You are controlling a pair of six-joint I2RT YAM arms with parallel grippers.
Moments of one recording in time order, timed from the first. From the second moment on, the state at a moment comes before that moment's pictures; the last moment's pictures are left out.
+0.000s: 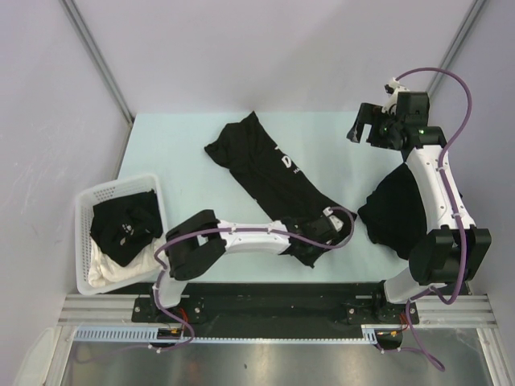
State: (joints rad) left arm -1.23 2.03 1.42 -0.49 -0.09 -0.43; right arm 0.01 1.53 1.57 -0.67 -0.21 0.21
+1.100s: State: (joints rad) left arm -1.23 1.85 1.19 -0.54 -0.07 -0.49; right arm -0.03 1.55 1.57 -0.64 -0.24 0.22
